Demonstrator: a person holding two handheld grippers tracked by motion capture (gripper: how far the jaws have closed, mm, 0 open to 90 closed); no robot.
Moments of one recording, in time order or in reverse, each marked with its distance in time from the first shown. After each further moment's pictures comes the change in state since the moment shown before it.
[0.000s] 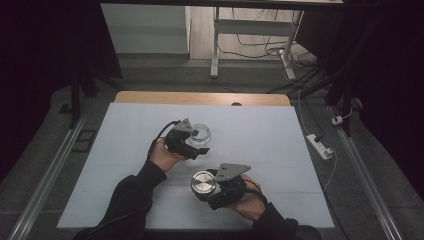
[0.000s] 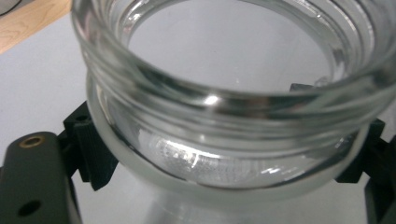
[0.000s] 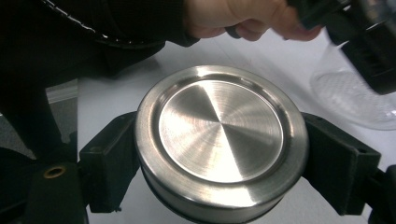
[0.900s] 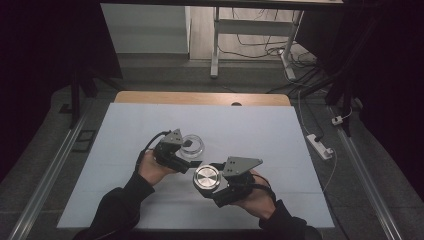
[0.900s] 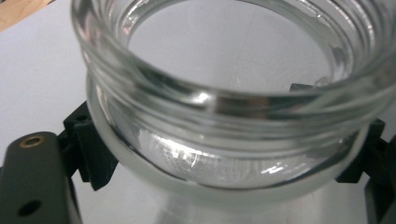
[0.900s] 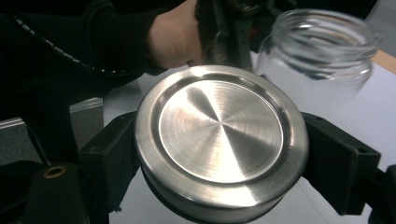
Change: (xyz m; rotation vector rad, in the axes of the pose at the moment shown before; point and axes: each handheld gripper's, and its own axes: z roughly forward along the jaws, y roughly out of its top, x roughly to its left) left arm -0.033 -0.017 -0.040 0.004 -0.046 0.036; right arm 0.004 0.033 -0.038 -0.056 0.022 -0.016
